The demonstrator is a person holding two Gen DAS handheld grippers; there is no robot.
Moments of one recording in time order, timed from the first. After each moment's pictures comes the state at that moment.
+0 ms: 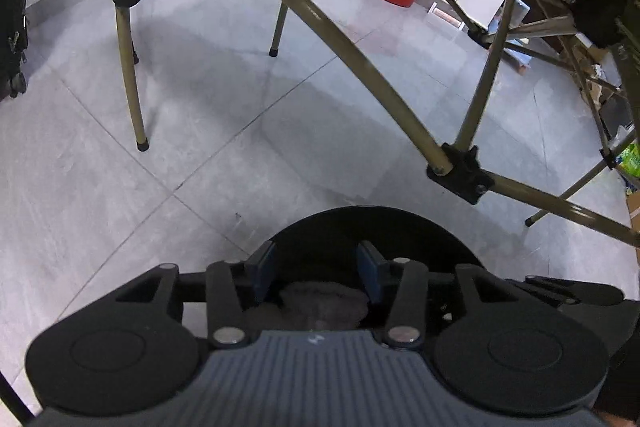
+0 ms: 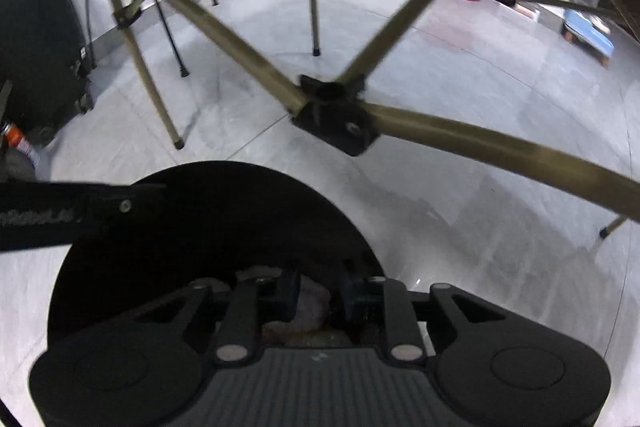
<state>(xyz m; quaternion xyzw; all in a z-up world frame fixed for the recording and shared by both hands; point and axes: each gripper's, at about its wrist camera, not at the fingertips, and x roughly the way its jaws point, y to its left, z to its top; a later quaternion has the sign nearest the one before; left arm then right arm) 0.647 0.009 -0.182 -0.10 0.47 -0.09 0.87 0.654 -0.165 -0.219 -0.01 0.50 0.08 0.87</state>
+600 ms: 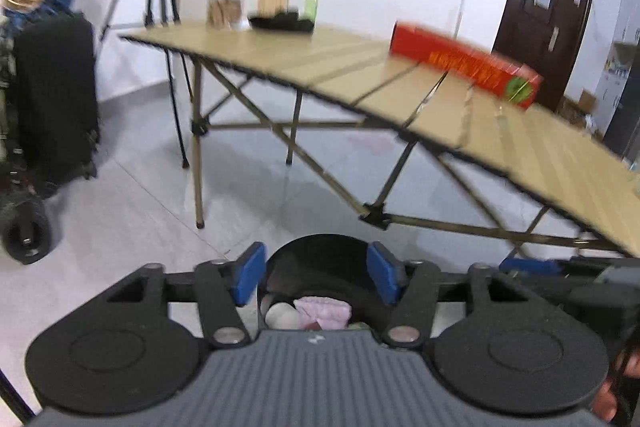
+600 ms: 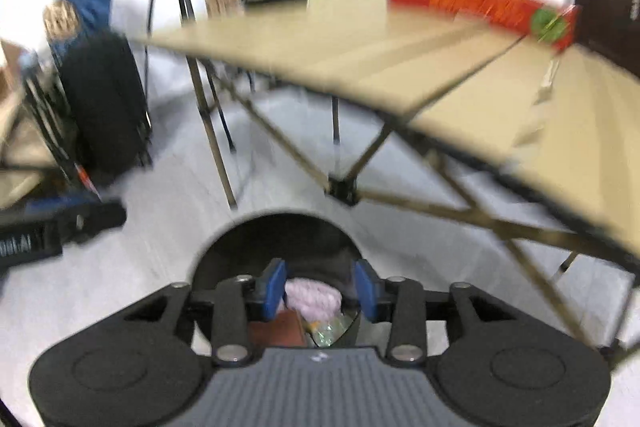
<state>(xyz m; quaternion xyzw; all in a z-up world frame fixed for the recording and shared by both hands) 0.419 0.009 -0.015 -0.07 0.31 -0.05 0.95 0.464 -0.213 -0.031 0.02 0.35 0.10 0.93</state>
